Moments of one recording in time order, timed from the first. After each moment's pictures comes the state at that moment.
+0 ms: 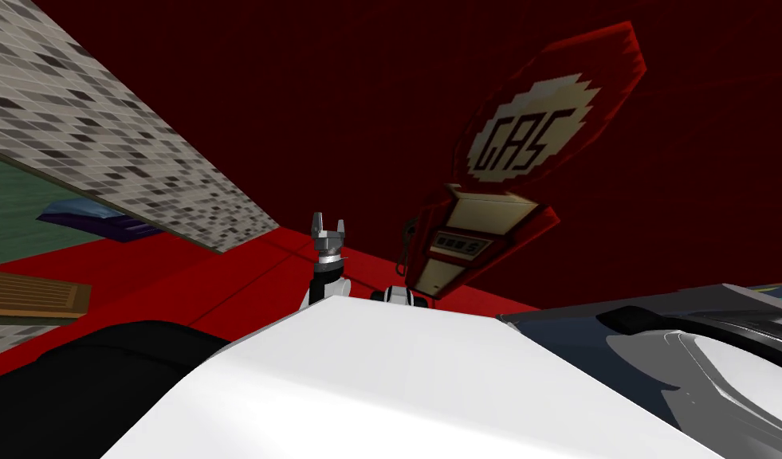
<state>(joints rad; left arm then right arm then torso) 0.51 -0.03 -0.01 -2.26 0.00 -0.56 0.15 0.35 -0.57 -0.70 -1.59 1.09 0.58 1.46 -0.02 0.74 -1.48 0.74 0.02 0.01</state>
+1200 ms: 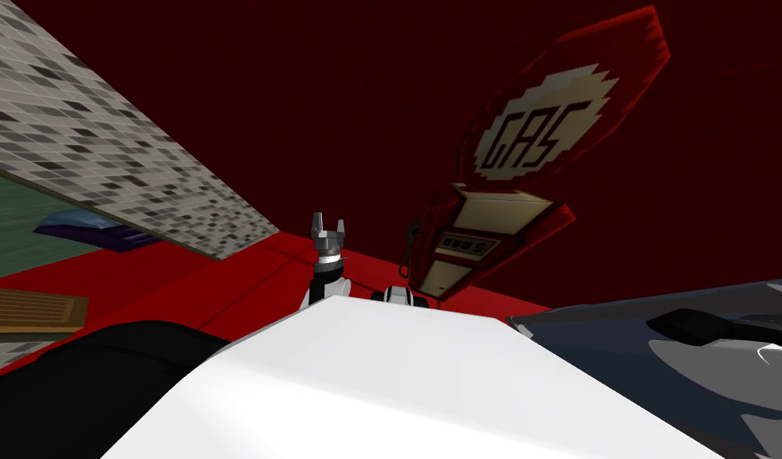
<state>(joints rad) 0.51 -0.03 -0.01 -2.26 0.00 -0.56 0.15 0.38 -0.70 -0.74 -1.54 0.87 0.55 1.56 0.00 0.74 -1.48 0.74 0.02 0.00</state>
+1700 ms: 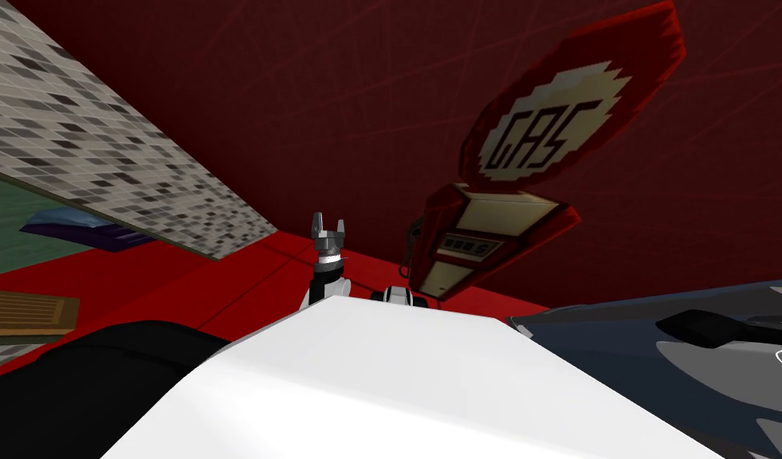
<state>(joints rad) 0.51 -0.03 -0.01 -2.26 0.00 -0.56 0.15 0.38 -0.72 -0.74 -1.52 0.84 0.54 1.57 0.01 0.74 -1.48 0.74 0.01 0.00</state>
